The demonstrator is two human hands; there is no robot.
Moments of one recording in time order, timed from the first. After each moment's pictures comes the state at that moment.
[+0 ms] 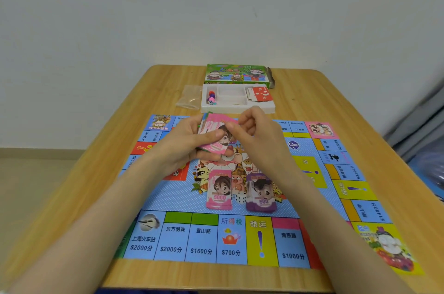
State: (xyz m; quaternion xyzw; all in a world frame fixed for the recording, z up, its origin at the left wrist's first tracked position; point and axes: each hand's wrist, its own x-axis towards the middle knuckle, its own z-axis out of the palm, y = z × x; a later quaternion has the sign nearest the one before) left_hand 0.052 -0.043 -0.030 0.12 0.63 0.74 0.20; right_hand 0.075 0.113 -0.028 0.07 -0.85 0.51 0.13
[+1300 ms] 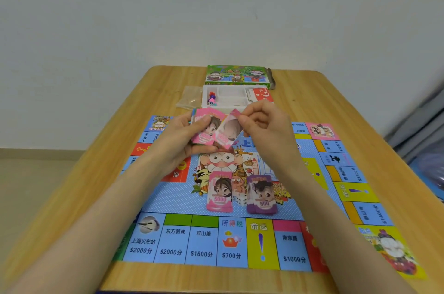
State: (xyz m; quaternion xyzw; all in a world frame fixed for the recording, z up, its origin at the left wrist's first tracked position) left_hand 0.044 -0.046 -0.033 0.04 0.62 0.77 0.13; right_hand 0.075 0.118 -0.017 0.08 -0.77 0.61 0.17
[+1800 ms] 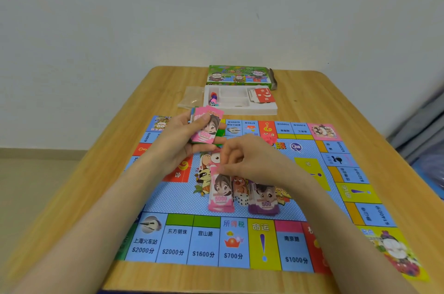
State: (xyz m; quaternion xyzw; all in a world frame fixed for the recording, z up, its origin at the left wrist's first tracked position) left_hand 0.045 -0.048 -0.030 0.04 0.61 0.78 0.12; right_hand 0.076 0.114 -0.029 0.20 -0.89 0.40 -0.12
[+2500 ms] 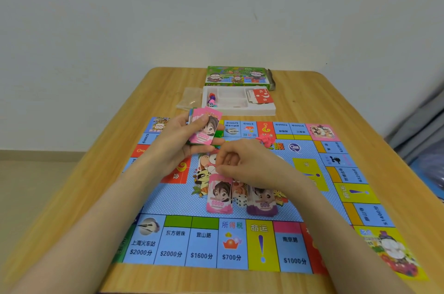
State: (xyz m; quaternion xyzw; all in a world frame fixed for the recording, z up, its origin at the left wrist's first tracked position) left_hand 0.047 -0.048 -0.028 0.04 0.61 0.78 0.13; right_hand 0.077 0.112 -0.032 0.21 -0.91 0.34 -0.08
